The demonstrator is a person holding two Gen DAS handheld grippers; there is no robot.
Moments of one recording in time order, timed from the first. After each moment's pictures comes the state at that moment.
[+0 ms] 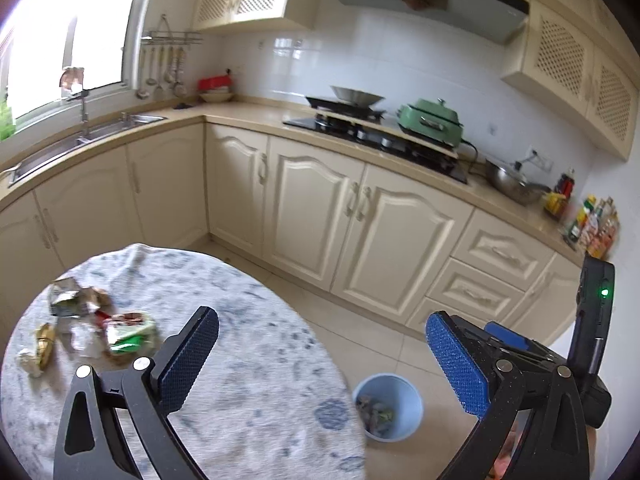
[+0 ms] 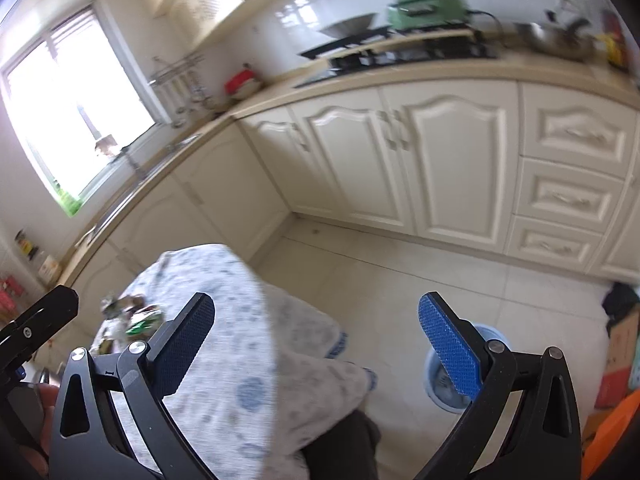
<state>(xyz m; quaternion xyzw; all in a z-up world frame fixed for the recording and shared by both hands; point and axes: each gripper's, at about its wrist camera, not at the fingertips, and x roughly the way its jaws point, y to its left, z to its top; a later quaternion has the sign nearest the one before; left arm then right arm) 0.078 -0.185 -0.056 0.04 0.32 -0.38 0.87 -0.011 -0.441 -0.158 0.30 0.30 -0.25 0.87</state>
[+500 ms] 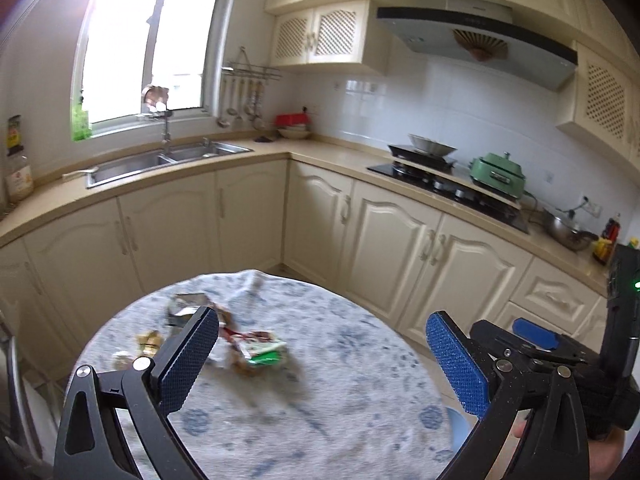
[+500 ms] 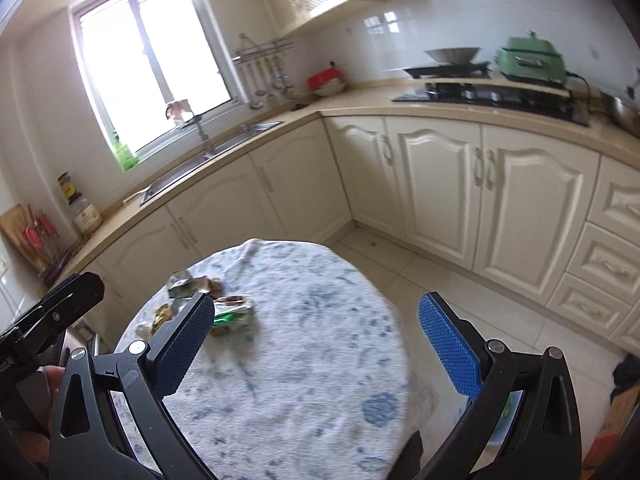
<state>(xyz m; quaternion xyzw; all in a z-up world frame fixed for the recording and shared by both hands) 0.032 -0.054 -0.021 0.02 0.27 -0.27 0.92 0.068 -0.340 -0.108 0.21 0.30 -0.15 0.92</state>
